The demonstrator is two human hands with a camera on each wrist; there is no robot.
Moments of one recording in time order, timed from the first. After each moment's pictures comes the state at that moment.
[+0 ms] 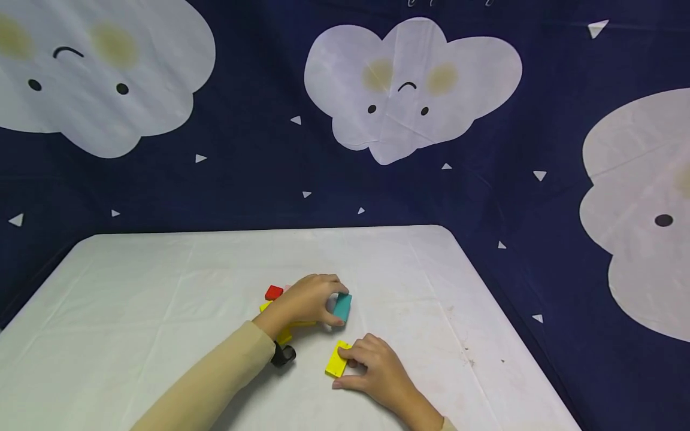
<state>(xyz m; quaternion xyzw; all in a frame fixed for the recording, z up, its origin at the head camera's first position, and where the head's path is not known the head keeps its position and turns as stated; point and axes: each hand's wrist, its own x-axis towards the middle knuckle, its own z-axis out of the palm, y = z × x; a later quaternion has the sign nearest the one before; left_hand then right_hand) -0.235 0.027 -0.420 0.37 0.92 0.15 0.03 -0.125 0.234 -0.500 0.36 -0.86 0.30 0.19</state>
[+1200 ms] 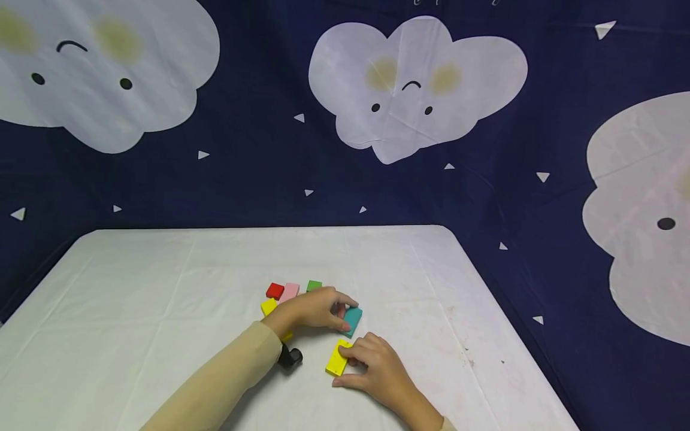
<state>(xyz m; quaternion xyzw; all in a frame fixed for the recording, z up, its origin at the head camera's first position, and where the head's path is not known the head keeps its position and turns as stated) -0.236 0.036 -0.441 0.34 0.88 0.28 0.19 -0.124 0.233 -0.499 0.36 -0.86 0.30 0.19</state>
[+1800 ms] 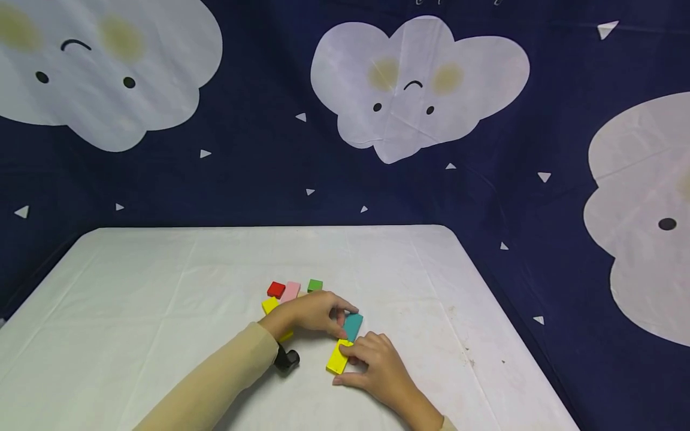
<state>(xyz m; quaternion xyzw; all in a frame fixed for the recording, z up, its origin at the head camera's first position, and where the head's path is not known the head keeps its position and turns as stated) -0.230 0.032 -0.444 0.35 0.86 0.30 0.22 -0.123 0.232 -0.496 0.34 -0.88 0.26 0.20</state>
